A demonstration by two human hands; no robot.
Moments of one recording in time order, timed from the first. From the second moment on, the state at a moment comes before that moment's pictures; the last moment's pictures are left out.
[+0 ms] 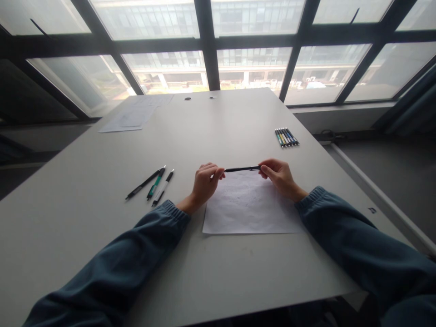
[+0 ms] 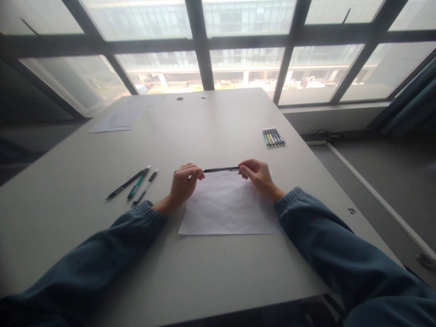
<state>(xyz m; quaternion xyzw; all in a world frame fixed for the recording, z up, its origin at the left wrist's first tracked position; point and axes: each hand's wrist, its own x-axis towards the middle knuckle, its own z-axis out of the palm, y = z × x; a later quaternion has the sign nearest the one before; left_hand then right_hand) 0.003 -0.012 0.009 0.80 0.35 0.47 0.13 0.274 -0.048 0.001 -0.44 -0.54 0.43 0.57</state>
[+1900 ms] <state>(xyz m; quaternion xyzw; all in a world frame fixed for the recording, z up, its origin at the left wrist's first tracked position) 0.004 -0.012 0.016 0.76 0.37 0.52 0.10 0.279 -0.038 -0.007 -0.42 -0.49 0.37 0.67</state>
